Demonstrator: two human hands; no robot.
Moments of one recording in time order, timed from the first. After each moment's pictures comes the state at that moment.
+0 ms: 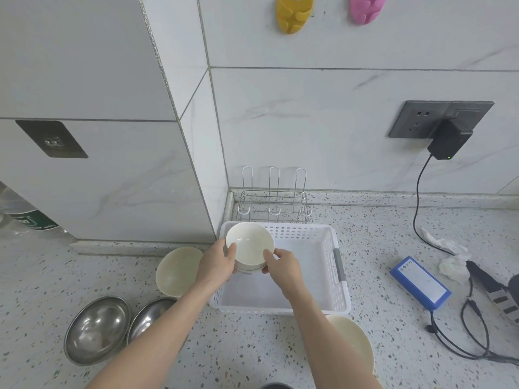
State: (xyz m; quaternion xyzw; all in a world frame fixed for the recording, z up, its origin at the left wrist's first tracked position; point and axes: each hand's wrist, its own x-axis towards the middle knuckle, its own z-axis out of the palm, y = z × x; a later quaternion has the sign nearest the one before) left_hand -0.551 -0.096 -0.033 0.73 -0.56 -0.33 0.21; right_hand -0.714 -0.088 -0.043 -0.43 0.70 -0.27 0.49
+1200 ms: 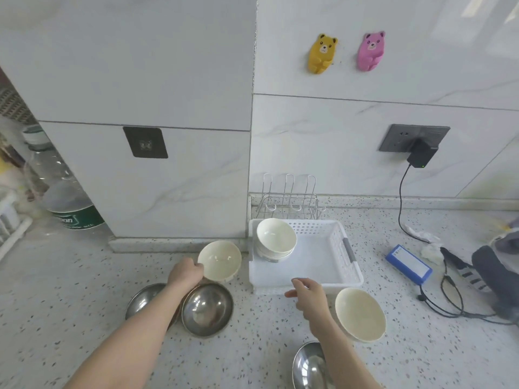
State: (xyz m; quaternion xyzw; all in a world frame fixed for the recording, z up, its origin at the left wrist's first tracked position) left_hand -0.394 -0.058 -0.042 0.78 -0.51 -0.34 0.10; right_hand -0.669 0.038 -0.005 -0.30 0.73 -0.36 0.50
